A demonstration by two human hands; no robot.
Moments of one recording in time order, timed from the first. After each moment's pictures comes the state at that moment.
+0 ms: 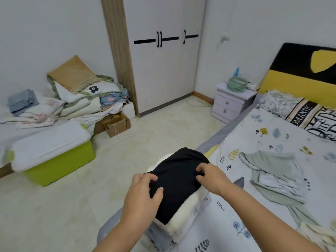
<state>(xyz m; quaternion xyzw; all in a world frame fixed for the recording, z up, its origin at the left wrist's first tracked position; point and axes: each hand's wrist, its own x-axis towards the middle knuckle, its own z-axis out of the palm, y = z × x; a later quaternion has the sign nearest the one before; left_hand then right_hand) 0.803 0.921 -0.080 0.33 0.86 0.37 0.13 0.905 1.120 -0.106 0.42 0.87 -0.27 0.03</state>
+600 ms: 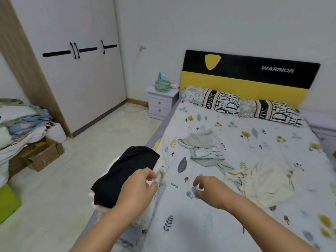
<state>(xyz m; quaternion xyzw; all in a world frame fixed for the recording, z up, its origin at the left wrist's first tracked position) 0.858 0.928 -0.043 0.59 0.72 0.30 0.20 1.070 1.005 -0.057 0.56 0.79 -0.24 0.05</state>
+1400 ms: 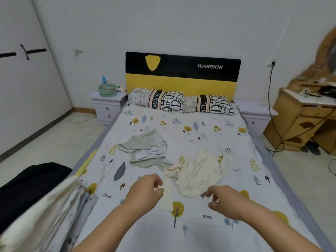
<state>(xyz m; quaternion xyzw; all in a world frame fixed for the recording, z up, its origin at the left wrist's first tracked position) 1.165 1.003 -0.054 0.72 0.63 0.17 0.25 1.404 0.987 -0.047 0.68 0.69 -0.25 0.05</state>
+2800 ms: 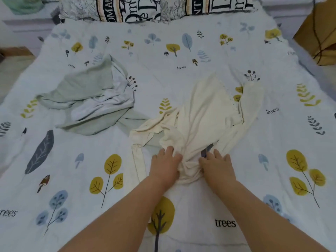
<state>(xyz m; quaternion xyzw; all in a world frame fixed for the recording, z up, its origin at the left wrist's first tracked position) 1.338 1.288 -0.472 0.83 0.52 -0.13 0.13 1.494 1.248 -0.473 0.69 0.70 -0.10 0.17</state>
